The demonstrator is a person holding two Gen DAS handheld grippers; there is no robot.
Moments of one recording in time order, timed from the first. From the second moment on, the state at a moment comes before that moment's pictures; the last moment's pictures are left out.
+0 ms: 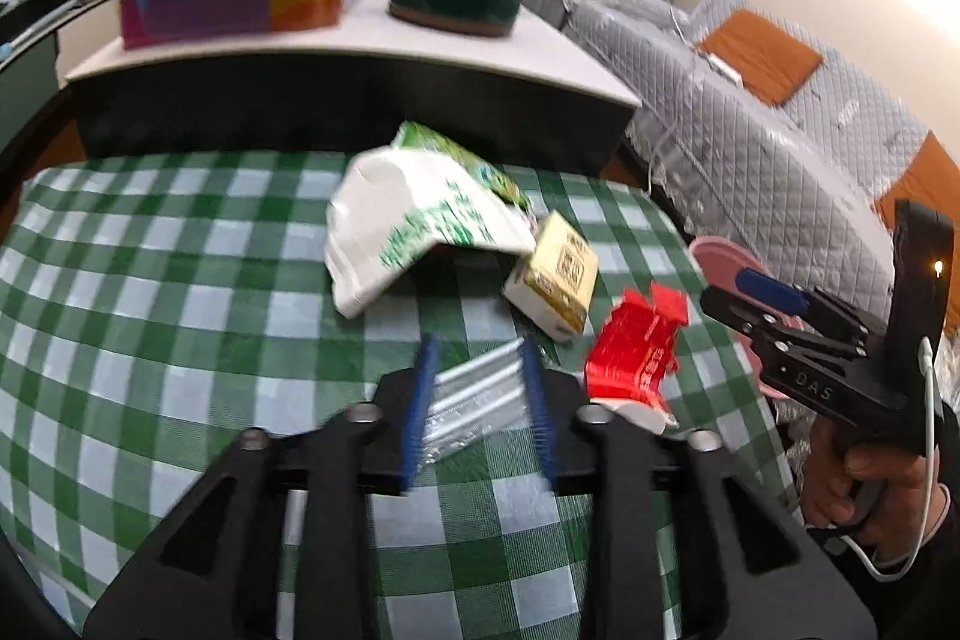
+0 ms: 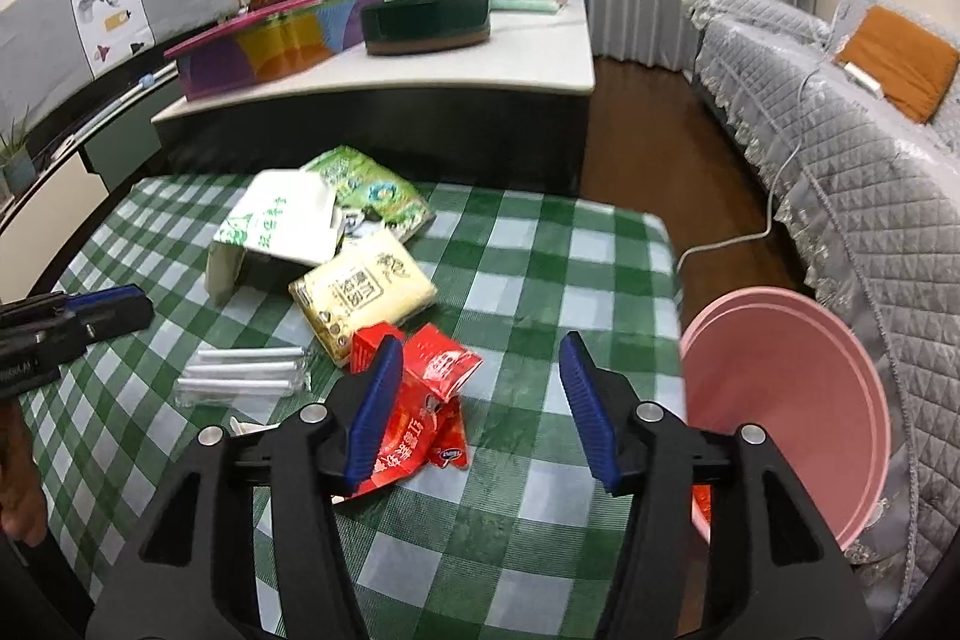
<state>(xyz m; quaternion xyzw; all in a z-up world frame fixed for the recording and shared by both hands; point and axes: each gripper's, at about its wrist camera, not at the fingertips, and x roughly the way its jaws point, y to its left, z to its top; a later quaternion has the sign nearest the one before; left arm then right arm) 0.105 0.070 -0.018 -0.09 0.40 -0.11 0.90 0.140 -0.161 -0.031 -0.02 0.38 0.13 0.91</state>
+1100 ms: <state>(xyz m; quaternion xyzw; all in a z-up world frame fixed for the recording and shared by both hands) 0.132 0.050 -0.063 -0.01 0.47 -0.10 0.88 0.149 -0.135 -0.055 -0.05 0.41 0.21 0.89</state>
